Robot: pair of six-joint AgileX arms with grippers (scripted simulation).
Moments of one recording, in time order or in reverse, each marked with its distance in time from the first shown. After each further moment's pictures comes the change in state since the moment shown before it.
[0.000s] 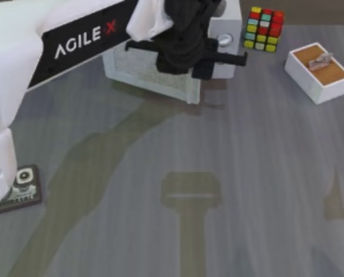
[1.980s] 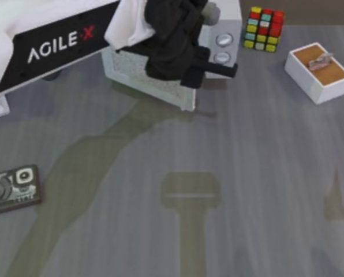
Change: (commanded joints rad) left arm 0.026 -0.101 -0.151 0.072 0.054 0.115; right arm 0.000 0.000 0.000 0.000 0.000 0.000
